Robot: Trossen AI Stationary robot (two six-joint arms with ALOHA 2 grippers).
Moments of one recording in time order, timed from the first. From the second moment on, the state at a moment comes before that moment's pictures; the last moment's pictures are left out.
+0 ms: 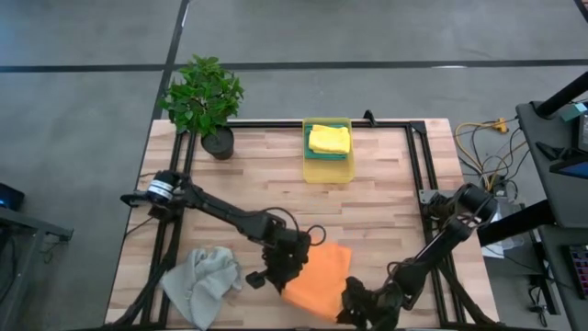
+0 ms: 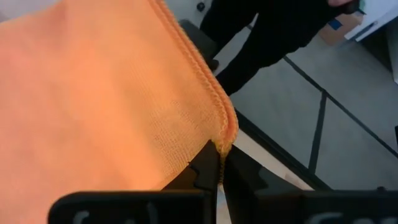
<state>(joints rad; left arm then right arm) -0.31 1.93 1.38 -0.43 0.78 0.32 0.89 1.86 1.04 0.17 0.32 0.95</state>
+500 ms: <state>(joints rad) -0.20 1.93 1.35 -0.44 0.77 0.35 0.90 1.67 0.78 0.22 0.50 1.12</state>
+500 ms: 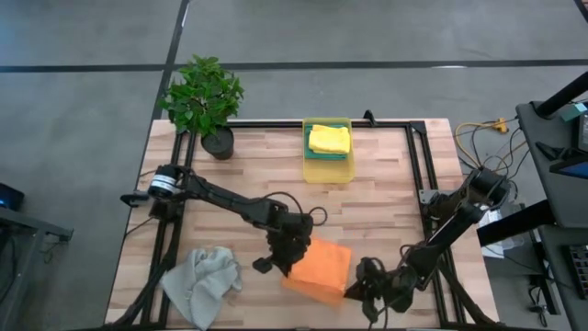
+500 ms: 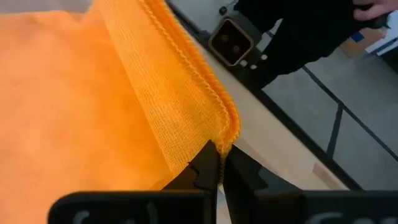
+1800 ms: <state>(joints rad) -0.05 1.93 1.31 -0.34 0.34 0.43 0.79 1.57 0.62 0.06 0.49 1.23</state>
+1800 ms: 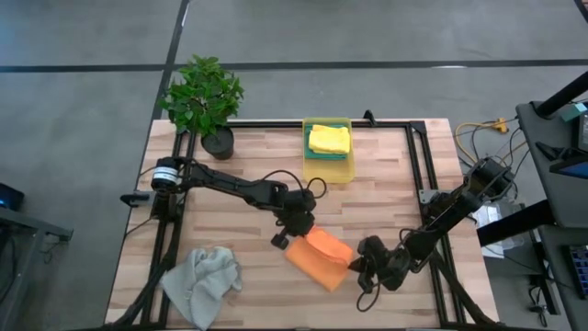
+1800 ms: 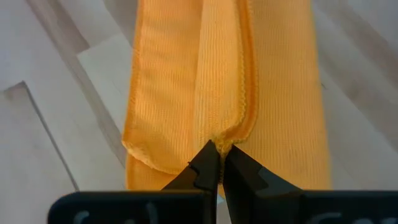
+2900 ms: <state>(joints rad) -0.04 1.91 1.31 -0.35 0.16 0.26 0.79 1.46 0.62 -0.13 0.63 1.55</state>
